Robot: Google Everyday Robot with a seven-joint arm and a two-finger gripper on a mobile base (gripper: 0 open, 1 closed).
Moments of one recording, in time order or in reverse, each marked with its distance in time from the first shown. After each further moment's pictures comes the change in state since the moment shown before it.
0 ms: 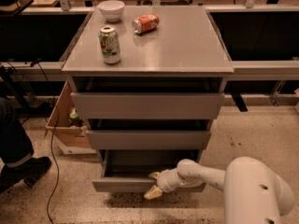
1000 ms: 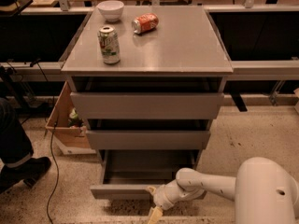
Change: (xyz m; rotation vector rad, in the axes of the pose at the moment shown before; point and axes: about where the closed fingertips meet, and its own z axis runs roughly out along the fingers) arm -0.019 0.125 -0.015 -0.274 -0.032 0.039
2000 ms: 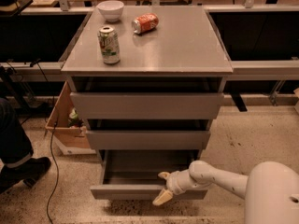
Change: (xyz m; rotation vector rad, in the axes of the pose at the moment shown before) arm 0.020 -0.082 -0.067 0.264 0.023 -0.018
